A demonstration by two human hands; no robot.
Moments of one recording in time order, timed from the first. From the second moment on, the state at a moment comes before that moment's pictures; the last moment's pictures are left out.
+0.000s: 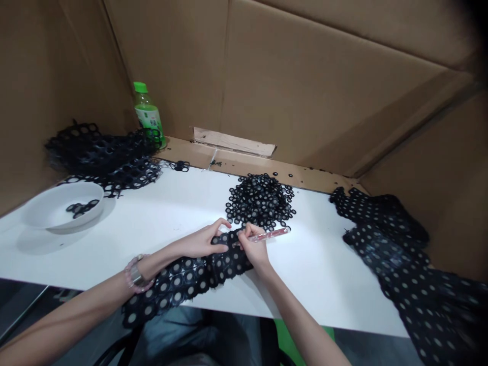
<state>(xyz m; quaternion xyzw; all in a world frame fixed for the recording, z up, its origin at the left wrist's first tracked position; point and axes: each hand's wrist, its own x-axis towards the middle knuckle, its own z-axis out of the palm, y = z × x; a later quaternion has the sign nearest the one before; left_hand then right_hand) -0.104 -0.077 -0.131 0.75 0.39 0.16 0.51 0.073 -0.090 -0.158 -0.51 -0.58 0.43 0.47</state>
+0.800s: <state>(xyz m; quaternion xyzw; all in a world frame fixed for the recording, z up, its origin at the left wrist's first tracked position) -0.097 -0.088 -0.132 0.78 0.41 0.18 0.43 0.075 -0.102 -0.146 -0.49 -0.64 0.41 0.43</state>
